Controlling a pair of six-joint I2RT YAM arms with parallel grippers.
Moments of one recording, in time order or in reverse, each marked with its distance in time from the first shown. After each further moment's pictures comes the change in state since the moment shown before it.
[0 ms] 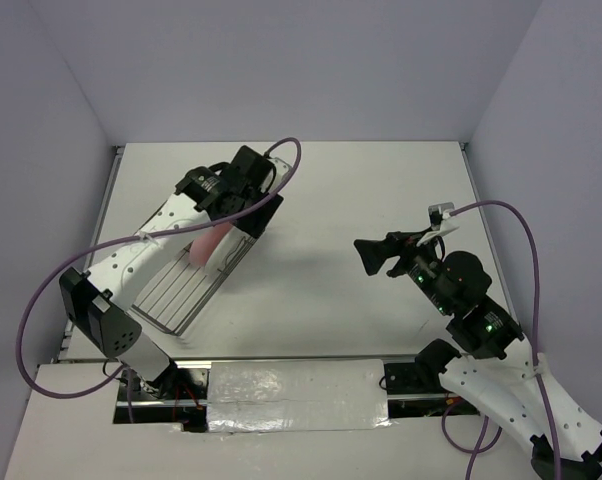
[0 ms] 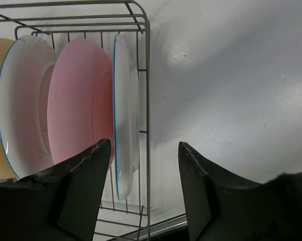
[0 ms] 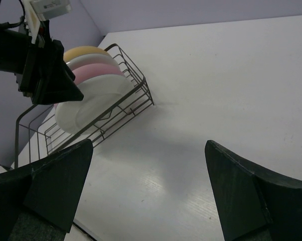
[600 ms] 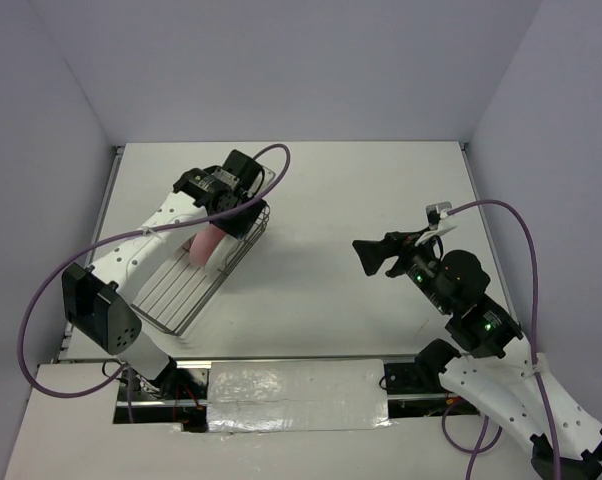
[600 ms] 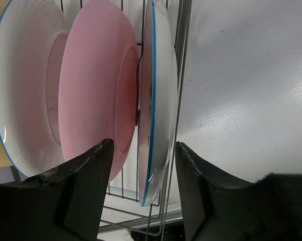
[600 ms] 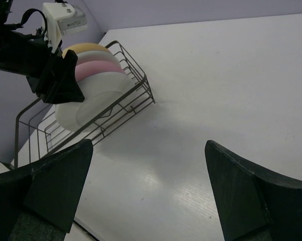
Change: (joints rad) left arm 0.084 0.006 -0.111 -0.004 -0.024 0.019; right arm 0.000 0.008 0.000 0.001 -0.013 -0.003
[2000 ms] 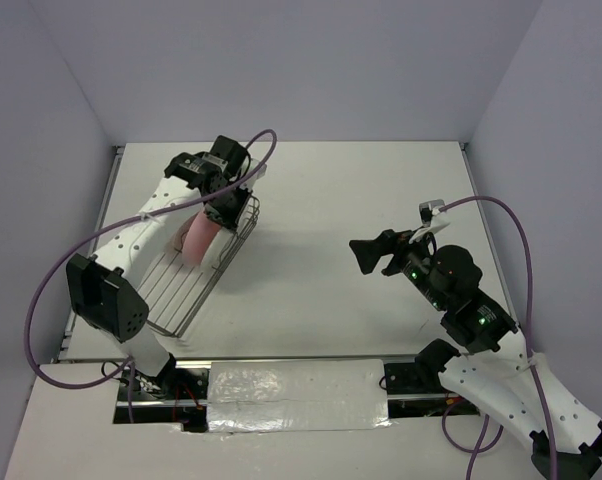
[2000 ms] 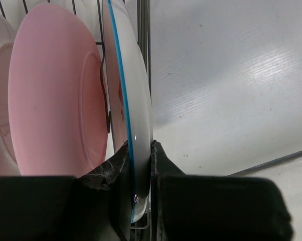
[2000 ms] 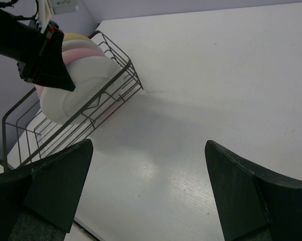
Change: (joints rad) left arm 0.111 0.066 0.093 -0.079 0.196 -0.002; right arm 0.000 0.045 0.000 0.000 0.000 0.000
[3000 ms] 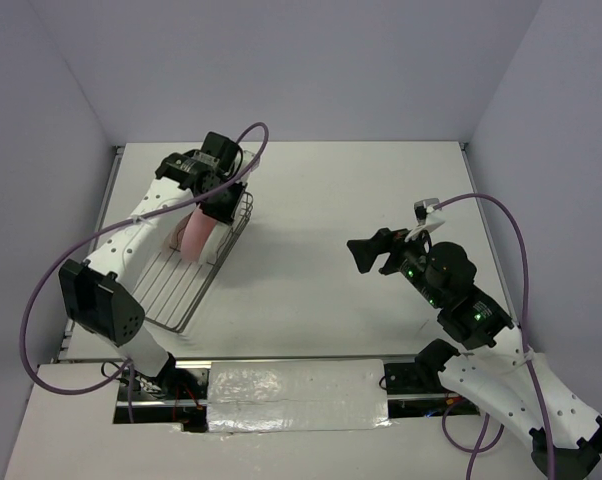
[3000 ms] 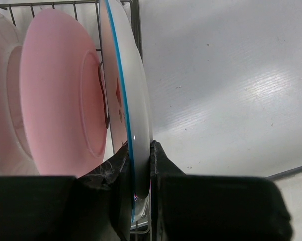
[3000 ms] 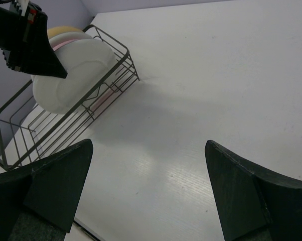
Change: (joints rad) left arm 0.036 -0.040 -0.024 0.069 -0.007 0.002; right arm 0.000 0.031 0.000 0.000 0.002 0.000
